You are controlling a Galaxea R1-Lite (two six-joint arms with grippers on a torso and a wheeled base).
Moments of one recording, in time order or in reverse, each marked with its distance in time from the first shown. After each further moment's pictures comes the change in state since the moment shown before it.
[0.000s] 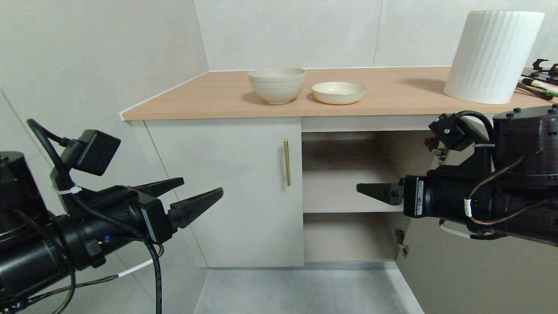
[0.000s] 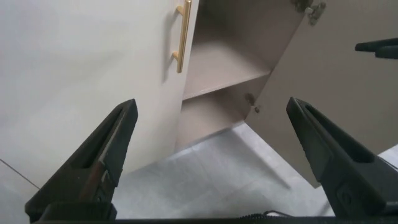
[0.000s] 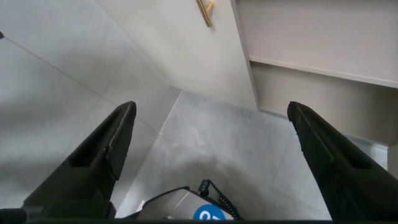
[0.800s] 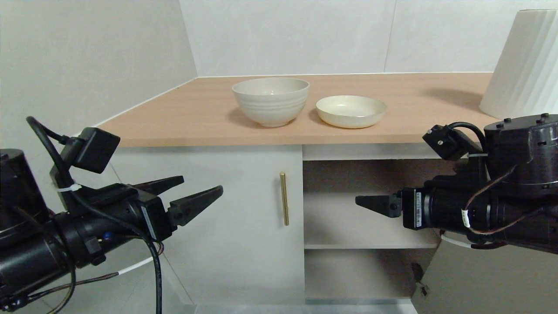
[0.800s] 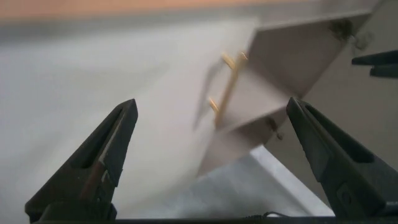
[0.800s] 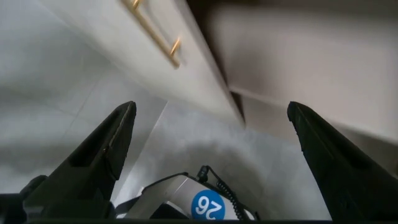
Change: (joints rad) left arm 0.003 0.003 -0.009 0.002 -0.003 -0.001; right arm 0.004 0.003 0.016 0.037 0.013 -0.005
